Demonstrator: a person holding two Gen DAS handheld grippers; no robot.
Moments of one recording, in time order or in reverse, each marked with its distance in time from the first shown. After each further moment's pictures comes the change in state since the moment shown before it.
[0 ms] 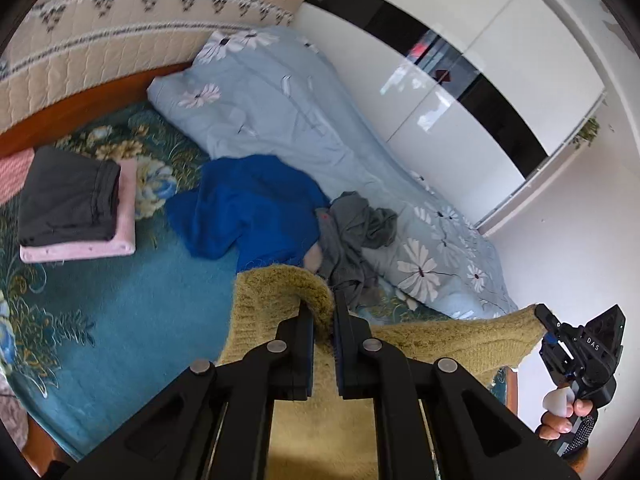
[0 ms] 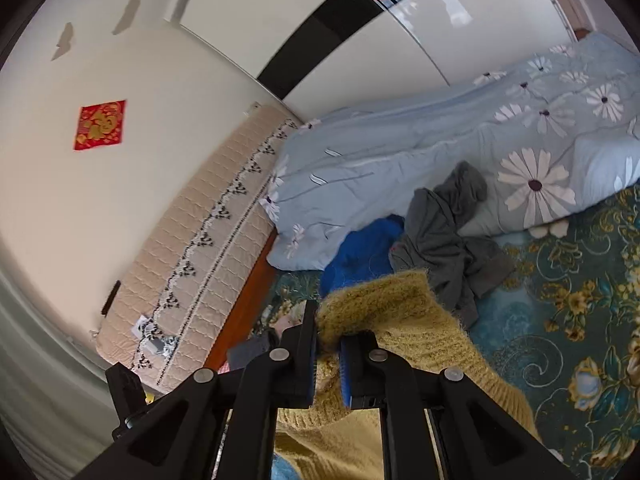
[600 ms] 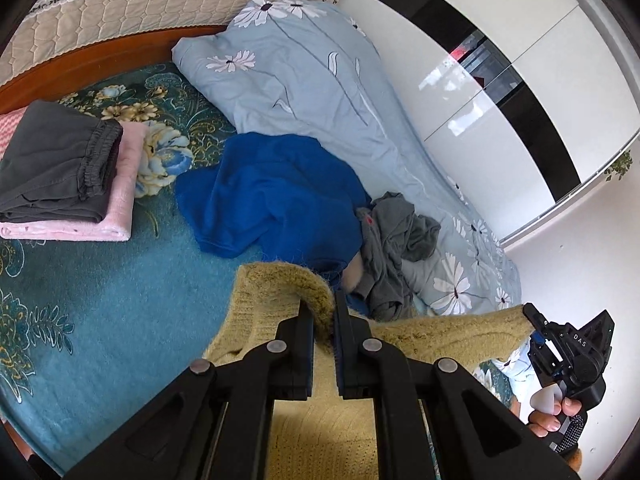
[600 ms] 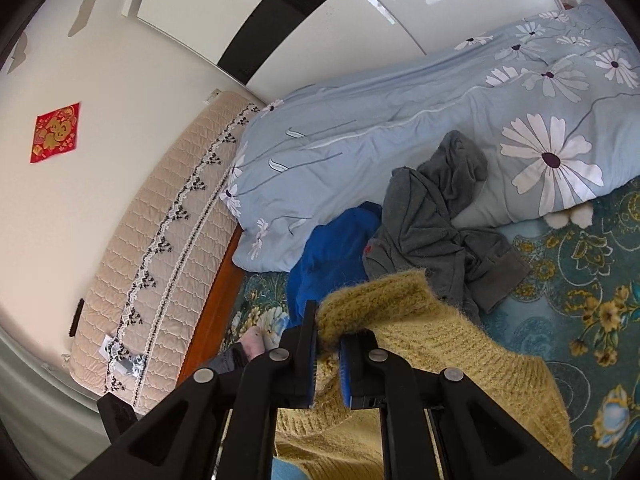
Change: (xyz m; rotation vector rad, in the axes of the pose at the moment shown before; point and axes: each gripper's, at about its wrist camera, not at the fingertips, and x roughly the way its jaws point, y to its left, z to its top) left arm 0.079 0.041 0.015 -0.088 0.047 0.040; right arm 0.122 -0.051 0.030 0.059 0.060 -0.065
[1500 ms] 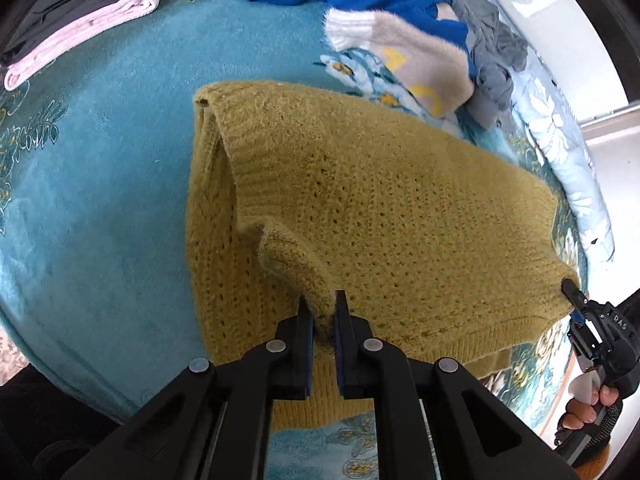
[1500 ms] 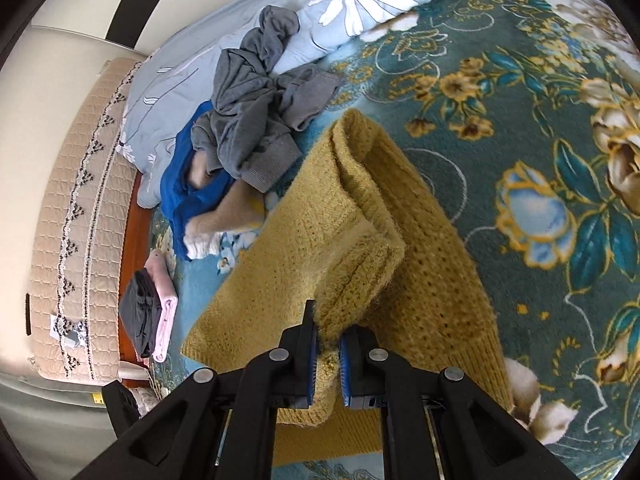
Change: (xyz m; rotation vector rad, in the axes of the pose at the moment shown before) left arm 0.084 0.036 -0.215 0.044 0.447 0.260; right arm -0.041 -0.180 -0.174 0.226 0.239 -0.221
